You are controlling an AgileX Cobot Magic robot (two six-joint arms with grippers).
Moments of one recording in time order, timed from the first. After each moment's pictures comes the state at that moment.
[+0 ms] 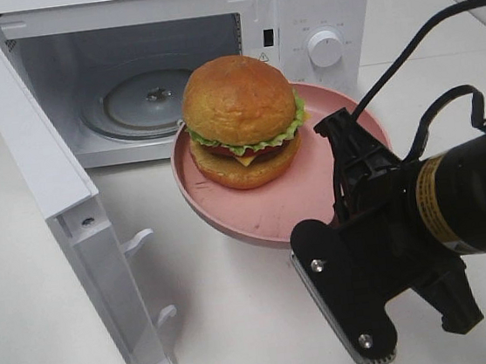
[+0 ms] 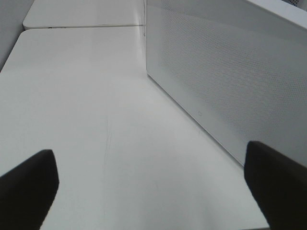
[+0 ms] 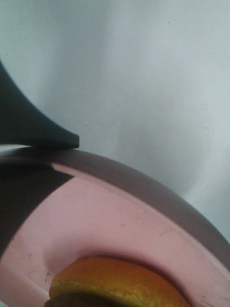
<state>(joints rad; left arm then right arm) 0.04 -0.01 -0.50 -0.16 1.04 0.12 1.00 1.32 -0.61 -0.84 0.47 -0.43</state>
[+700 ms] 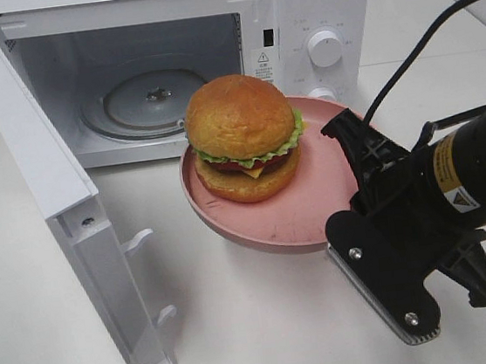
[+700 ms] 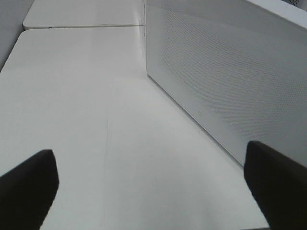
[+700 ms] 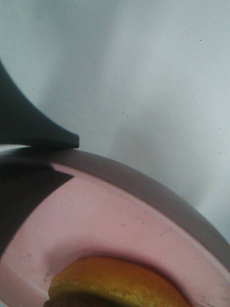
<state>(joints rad) 0.04 -0.01 -0.50 -0.16 1.04 0.12 0.80 1.32 -0.61 -0.47 0.37 -1.02</state>
